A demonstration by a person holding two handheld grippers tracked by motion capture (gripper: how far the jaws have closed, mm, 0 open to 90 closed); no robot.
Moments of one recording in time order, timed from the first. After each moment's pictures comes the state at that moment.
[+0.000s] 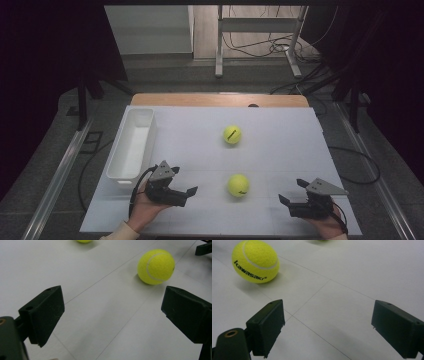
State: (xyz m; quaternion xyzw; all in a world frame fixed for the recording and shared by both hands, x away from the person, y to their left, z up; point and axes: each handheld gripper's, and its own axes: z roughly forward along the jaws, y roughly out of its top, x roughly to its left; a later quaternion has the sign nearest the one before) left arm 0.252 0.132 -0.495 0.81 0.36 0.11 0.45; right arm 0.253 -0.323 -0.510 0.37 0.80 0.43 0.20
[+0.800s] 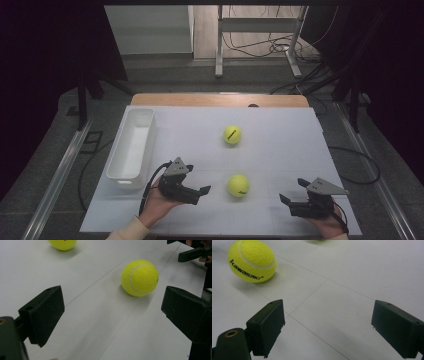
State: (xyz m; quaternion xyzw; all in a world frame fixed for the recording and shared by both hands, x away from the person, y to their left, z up) left arm 0.263 0.103 -0.488 0.82 0.34 0.08 0.46; right arm 0.254 -0.325 -0.510 0.37 0.80 0.43 0.21
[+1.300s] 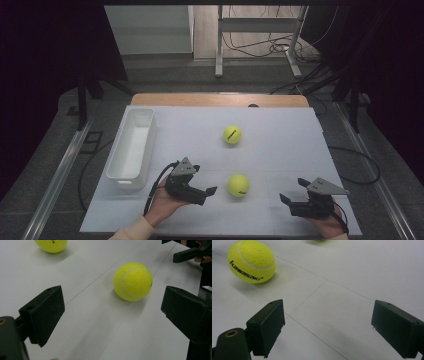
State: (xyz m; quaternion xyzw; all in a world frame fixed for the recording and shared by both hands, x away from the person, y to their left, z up) left arm 0.266 0.085 -0.487 0.82 0.33 0.07 0.46; right arm 0.254 -0.325 -0.510 0.37 0.80 0.43 0.21
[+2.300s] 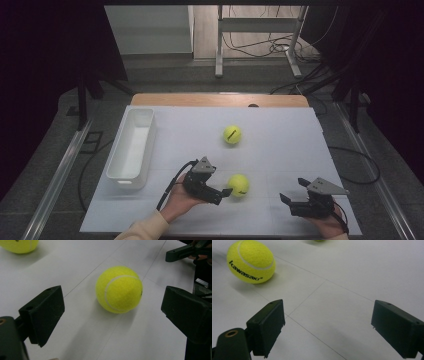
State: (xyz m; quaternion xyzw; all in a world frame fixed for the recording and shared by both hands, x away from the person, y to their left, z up) left arm 0.281 0.044 -0.492 0.84 0.30 0.03 0.45; right arm 0.254 -0.325 -0.510 0.37 0.80 0.43 0.21
